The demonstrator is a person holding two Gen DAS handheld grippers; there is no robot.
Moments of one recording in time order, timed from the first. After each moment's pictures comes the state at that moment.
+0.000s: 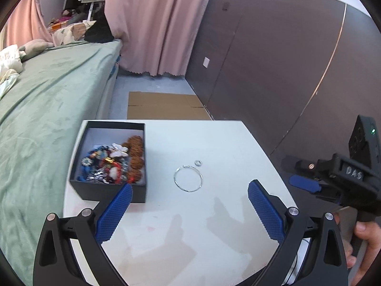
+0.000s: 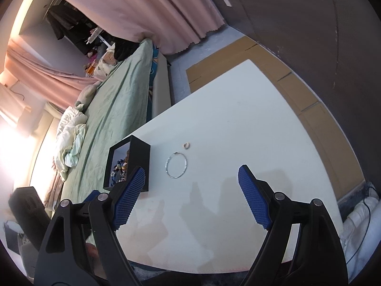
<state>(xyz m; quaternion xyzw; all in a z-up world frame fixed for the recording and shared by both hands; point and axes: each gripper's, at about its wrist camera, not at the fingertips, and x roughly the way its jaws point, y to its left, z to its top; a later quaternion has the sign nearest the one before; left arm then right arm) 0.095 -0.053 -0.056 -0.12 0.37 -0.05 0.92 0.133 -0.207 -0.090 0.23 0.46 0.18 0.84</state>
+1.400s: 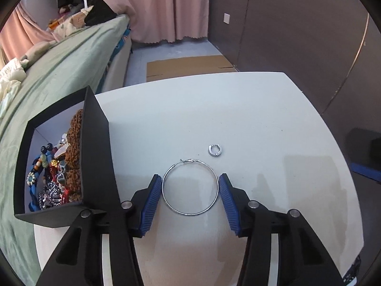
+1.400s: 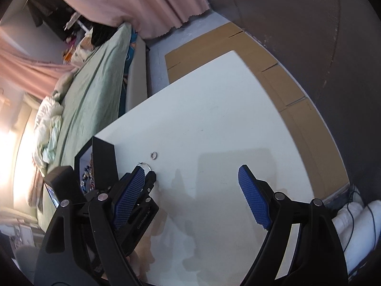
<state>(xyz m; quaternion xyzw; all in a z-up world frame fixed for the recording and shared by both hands) 0.202 -0.102 -0.152 -0.03 0.48 0.03 0.88 0.188 -0.195 -0.116 0.17 0.52 0.14 0.83</state>
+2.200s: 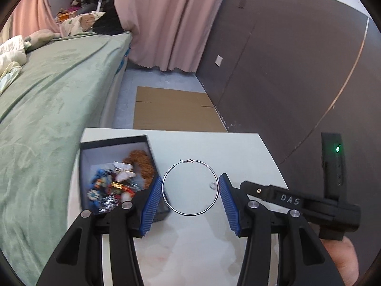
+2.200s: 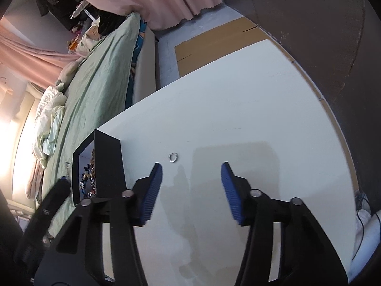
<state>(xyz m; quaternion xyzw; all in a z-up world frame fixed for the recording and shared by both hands) 0.148 -0.020 -0.052 -0.15 0.38 -0.02 0.91 0.213 -0.146 -0.140 0.16 0.53 0.17 0.82</state>
